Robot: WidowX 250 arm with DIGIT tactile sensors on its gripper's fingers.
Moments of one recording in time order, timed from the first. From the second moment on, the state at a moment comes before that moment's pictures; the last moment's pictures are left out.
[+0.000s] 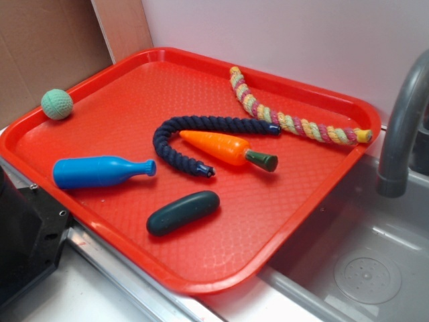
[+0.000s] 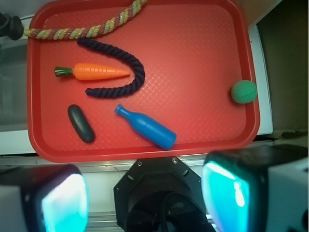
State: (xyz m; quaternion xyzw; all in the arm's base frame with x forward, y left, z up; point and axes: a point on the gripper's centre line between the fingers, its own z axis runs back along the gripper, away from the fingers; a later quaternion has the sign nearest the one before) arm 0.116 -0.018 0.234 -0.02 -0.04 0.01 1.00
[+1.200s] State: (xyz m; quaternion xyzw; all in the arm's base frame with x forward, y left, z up) arm 0.152 -0.107 0.078 0.00 -0.04 -0.22 0.98
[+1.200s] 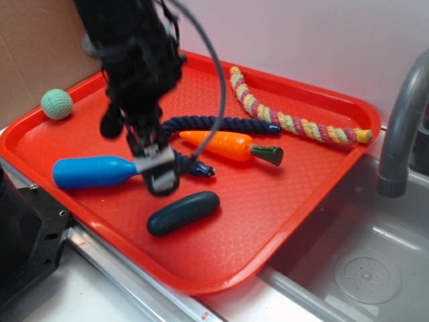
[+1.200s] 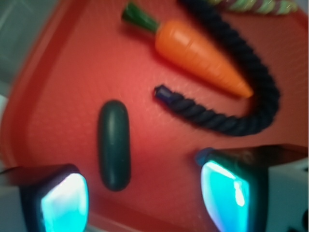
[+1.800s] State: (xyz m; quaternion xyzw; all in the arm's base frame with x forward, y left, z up) arm 0.158 -0.140 0.019 -0.01 -0.03 -0.27 0.96
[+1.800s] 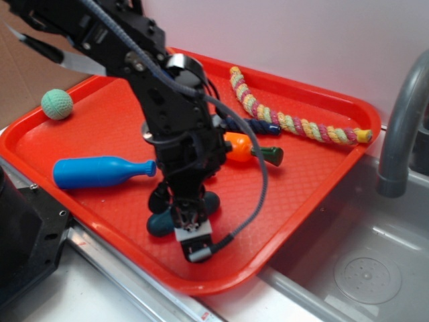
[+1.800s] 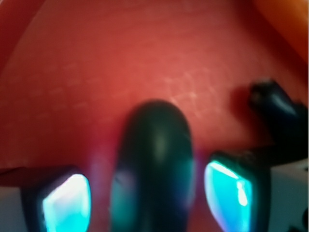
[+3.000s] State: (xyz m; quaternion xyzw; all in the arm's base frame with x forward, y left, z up) arm 0.187 0.022 0.206 0.02 -0.09 0.14 0.99
